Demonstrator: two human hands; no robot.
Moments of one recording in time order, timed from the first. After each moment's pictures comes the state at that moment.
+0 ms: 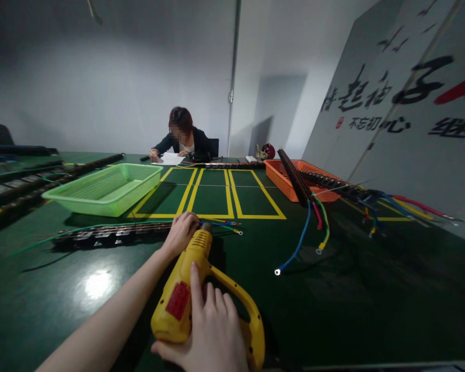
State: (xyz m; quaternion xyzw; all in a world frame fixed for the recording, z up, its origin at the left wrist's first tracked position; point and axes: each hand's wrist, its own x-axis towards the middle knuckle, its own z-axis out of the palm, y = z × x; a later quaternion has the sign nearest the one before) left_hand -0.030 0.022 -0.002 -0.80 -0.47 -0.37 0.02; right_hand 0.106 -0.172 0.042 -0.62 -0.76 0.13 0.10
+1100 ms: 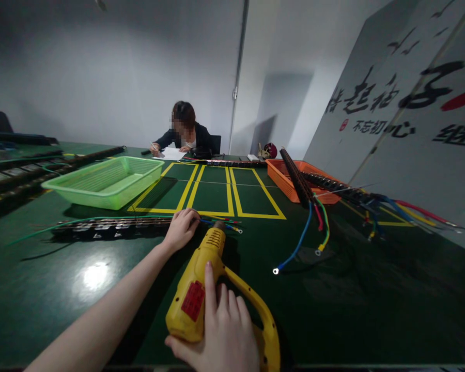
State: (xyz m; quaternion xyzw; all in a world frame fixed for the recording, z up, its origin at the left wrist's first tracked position) left_hand -0.028 0.021 -0.003 -0.79 -0.48 -0.37 0.01; right_hand 0.133 -0.179 0.019 -0.58 -0.78 -0.10 0.21
